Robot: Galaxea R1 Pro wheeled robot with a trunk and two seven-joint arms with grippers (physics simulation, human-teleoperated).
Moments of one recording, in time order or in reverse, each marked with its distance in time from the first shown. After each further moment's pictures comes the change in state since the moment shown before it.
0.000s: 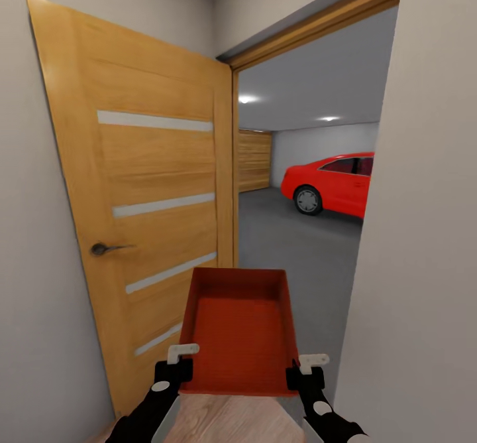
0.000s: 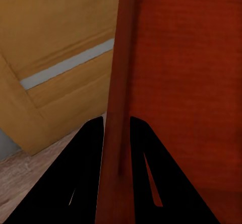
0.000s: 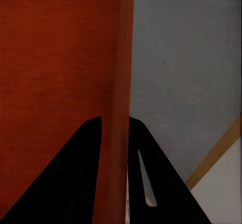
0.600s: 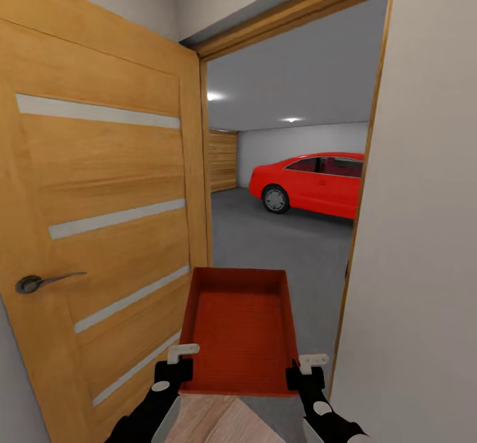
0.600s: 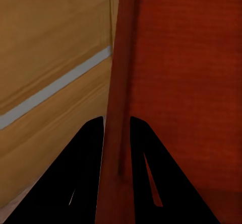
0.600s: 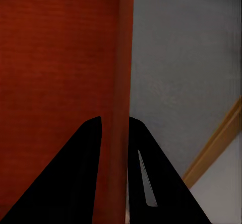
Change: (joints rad) left arm 0.000 0.000 0.000 0.000 0.000 0.000 0.000; right arm 0.000 0.000 0.000 0.000 0.000 0.000 0.000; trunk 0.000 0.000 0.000
